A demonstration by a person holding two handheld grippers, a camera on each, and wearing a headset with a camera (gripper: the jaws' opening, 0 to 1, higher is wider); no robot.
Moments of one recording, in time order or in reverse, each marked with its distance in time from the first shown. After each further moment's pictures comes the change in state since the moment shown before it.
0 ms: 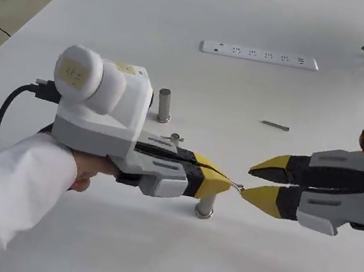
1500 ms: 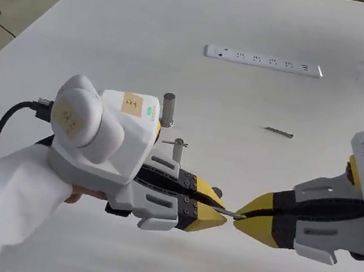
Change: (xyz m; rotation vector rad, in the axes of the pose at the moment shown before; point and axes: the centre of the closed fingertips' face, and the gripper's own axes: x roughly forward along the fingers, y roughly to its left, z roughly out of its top) left arm -0.005 0.002 -0.016 0.309 0.050 0.009; right arm 0.011 0.025 -0.005 -0.141 0.043 0.114
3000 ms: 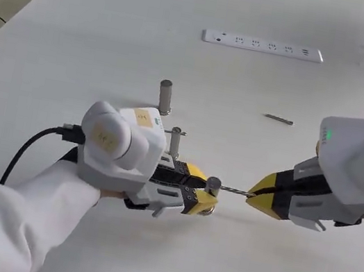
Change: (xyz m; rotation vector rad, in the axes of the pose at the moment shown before) left arm 0.033 0.037 -0.053 -0.173 0.051 0.117; right arm 0.008 -0.041 -0.049 -0.034 0.239 -0.085
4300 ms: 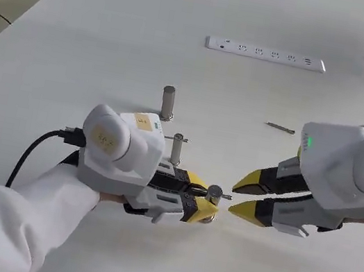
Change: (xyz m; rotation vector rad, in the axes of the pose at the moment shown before) left arm 0.000 0.000 -0.001 -0.042 -0.015 -0.028; right arm 0.007 -0.003 0.014 -0.053 -0.035 0.023
